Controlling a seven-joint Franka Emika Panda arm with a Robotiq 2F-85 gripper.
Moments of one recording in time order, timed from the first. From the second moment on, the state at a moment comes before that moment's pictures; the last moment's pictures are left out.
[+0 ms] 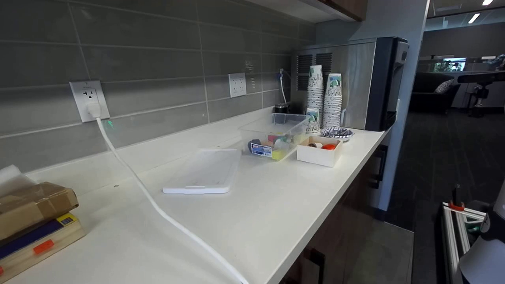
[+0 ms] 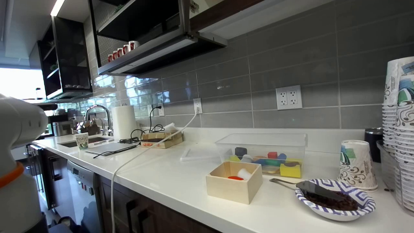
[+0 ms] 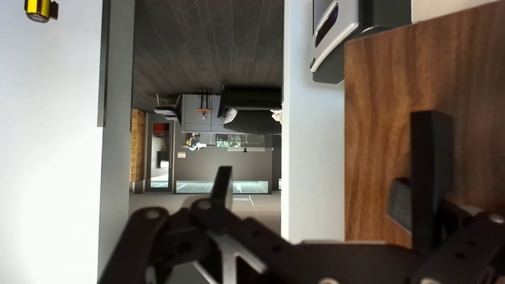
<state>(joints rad) -0.59 -0.98 -0.11 -2.15 -0.99 2.01 0.87</state>
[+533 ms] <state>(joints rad) -0.54 -0.99 -0.12 -2.16 -1.04 1.98 0.89</state>
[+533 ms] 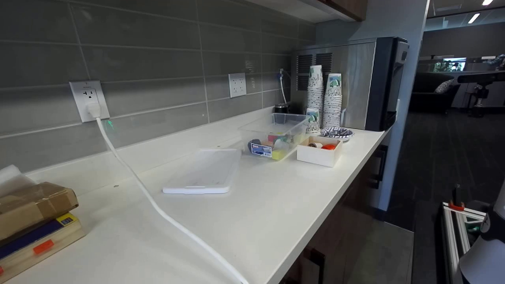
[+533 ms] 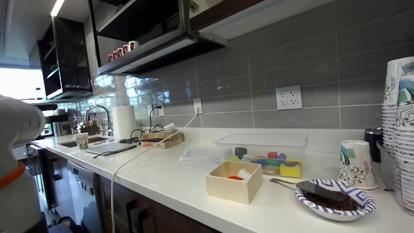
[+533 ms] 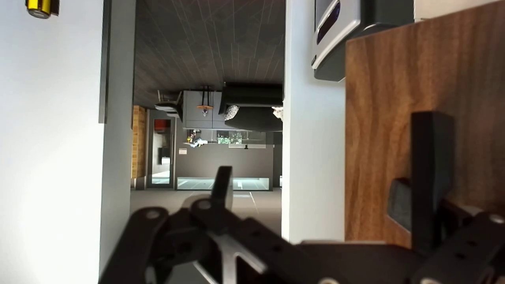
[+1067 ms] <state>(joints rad) -0.48 -0.99 -0.16 -2.15 -1.05 1.97 0.94</state>
